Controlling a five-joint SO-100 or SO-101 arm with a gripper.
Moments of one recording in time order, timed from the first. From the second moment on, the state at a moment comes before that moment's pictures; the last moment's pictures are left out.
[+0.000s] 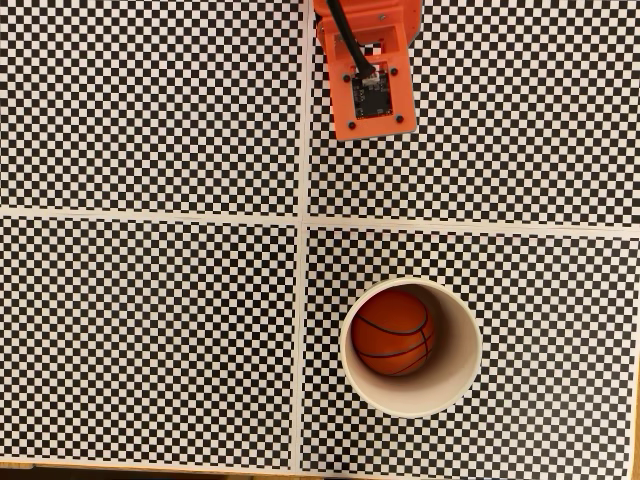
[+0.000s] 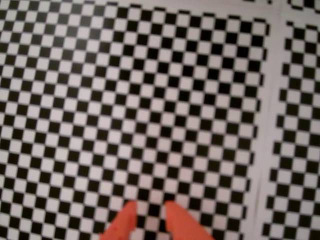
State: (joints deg) arm -12.5 188.3 179.8 72.2 -87.3
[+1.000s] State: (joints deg) arm -9.1 188.3 179.8 72.2 -87.3
